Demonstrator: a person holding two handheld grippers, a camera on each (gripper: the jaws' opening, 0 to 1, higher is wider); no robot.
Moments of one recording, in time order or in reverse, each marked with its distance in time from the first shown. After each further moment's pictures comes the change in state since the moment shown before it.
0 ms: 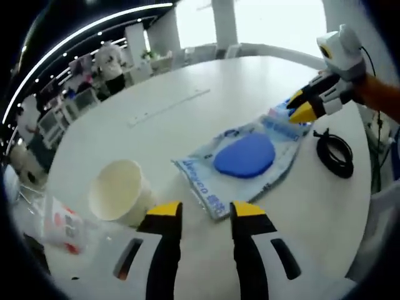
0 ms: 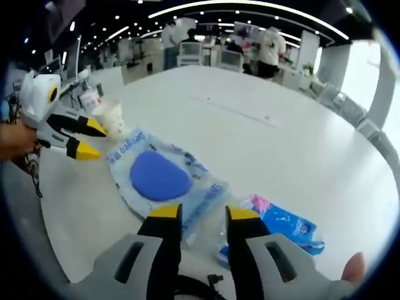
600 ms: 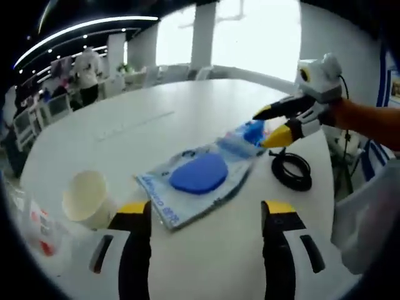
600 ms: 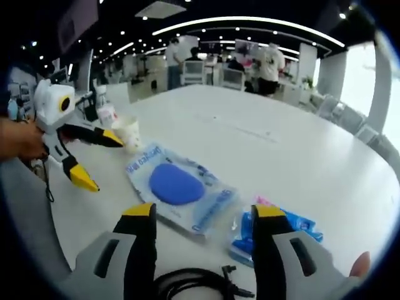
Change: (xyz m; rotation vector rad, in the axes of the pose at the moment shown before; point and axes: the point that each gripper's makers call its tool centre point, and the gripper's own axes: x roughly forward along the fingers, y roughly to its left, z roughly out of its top) left arm -0.023 -0.051 0.018 -0.025 -0.158 -0.270; right arm -0.036 0.020 0.009 0.002 -0.136 0.013
